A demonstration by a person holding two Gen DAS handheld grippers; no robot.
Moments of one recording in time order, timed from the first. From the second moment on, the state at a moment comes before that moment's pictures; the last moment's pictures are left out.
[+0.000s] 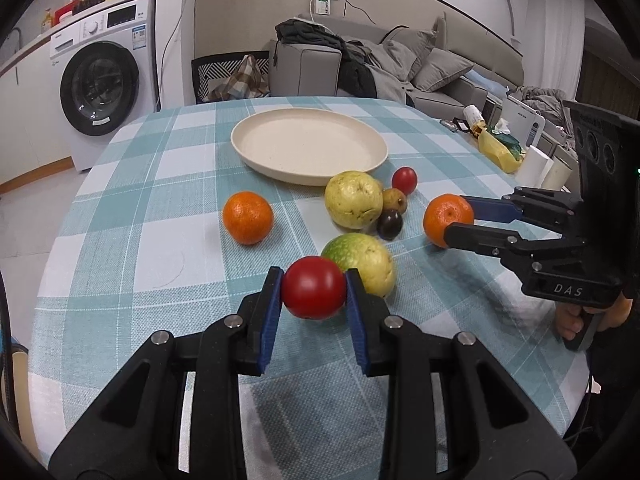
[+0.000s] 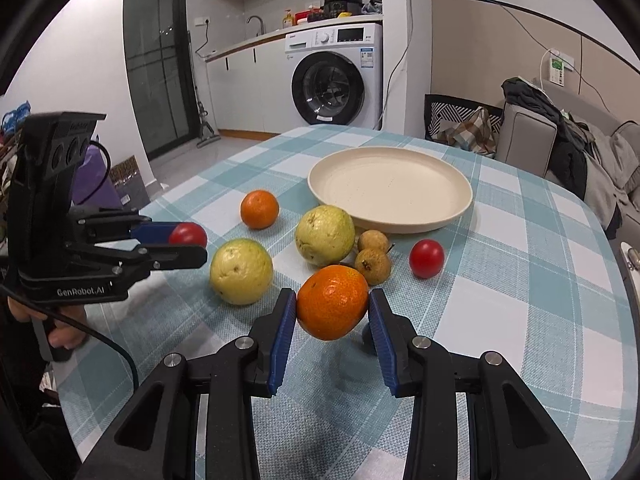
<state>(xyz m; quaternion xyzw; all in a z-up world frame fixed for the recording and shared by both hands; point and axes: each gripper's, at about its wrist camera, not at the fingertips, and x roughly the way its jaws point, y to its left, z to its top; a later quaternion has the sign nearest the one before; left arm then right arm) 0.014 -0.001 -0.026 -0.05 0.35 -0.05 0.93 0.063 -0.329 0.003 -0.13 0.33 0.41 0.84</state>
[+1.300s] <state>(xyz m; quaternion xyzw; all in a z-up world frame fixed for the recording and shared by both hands) 0.088 -0.006 -0.016 -0.06 0.31 -0.03 0.95 0.104 -0.327 0.010 -0.07 0.32 0.40 0.86</state>
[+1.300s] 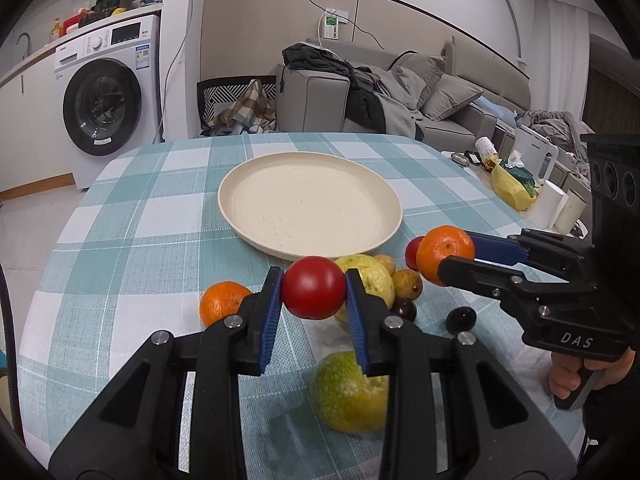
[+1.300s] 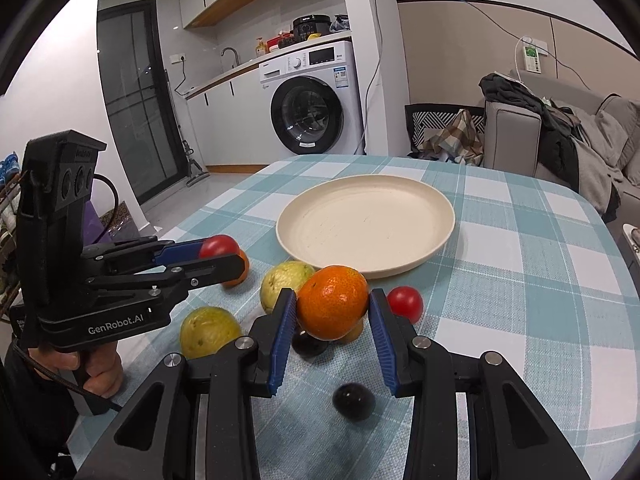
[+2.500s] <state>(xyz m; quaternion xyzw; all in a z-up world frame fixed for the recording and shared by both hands) 0.148 0.006 -0.022 -0.04 0.32 -0.01 0.95 0.154 -0.310 0.008 -0.06 0.34 0.37 0.86</state>
